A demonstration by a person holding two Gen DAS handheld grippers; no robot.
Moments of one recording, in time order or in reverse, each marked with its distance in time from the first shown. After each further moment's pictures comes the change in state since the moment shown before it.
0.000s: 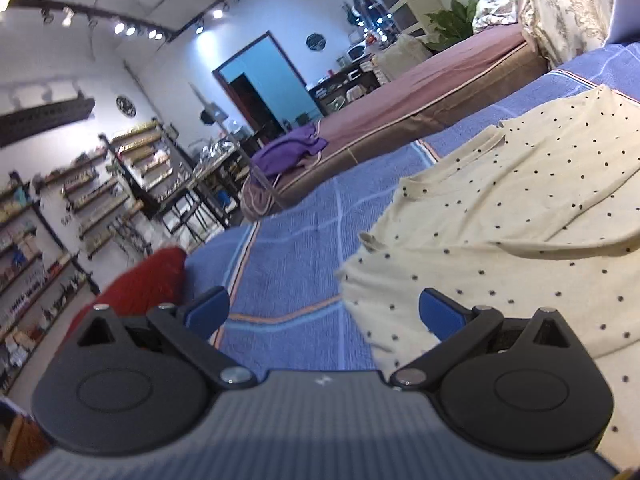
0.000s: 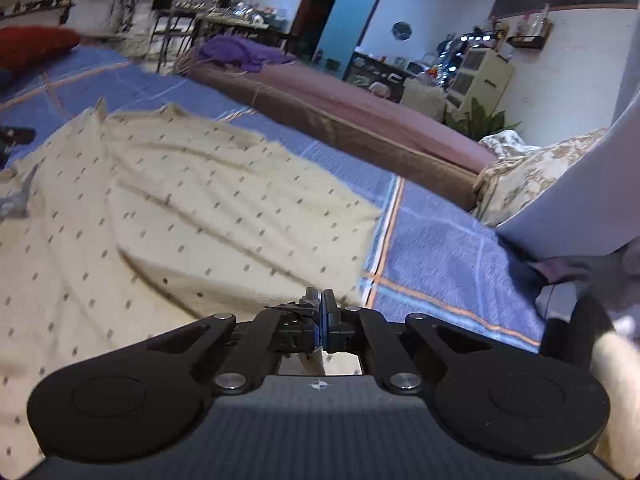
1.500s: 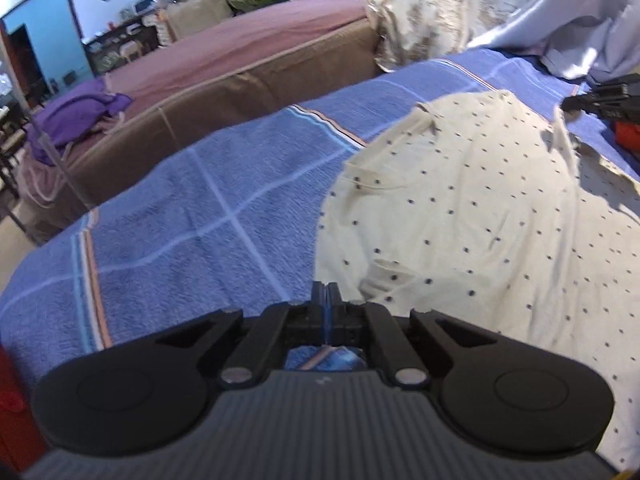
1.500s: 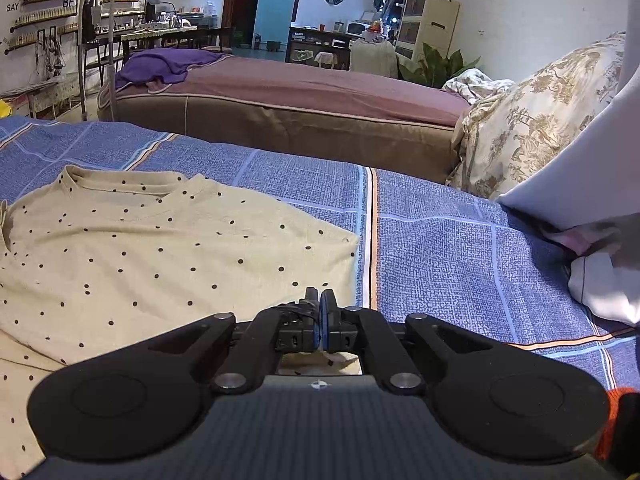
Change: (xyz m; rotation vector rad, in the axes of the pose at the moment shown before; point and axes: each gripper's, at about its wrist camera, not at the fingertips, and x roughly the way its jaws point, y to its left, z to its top) left arm 0.178 0.120 0.029 0.074 0.140 -0.852; right arm 0.095 -0.017 0.035 0.182 0.109 -0.019
